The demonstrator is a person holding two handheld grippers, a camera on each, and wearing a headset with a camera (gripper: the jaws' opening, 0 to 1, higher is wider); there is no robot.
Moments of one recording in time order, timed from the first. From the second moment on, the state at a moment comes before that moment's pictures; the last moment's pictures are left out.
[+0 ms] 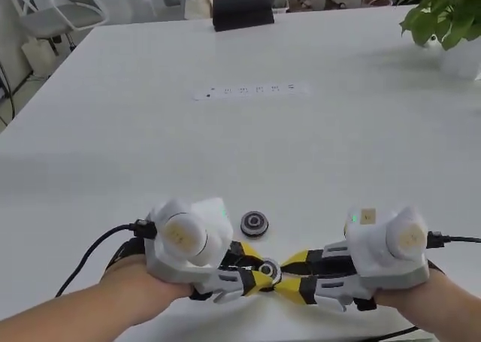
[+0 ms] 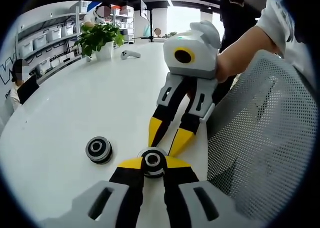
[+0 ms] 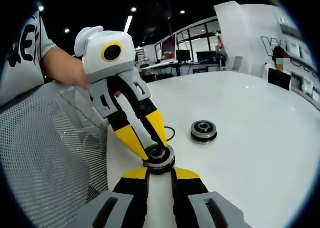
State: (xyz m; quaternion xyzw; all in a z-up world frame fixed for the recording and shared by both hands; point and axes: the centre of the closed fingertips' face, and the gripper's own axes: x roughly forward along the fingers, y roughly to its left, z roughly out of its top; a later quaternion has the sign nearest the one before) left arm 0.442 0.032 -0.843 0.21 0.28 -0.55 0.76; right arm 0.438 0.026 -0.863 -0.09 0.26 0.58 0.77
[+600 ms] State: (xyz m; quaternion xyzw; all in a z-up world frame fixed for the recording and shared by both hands) left arm 0.443 0.032 -0.842 0.21 0.27 -0.54 0.77; right arm 0.437 0.026 -0.862 -0.09 0.26 0.57 0.77
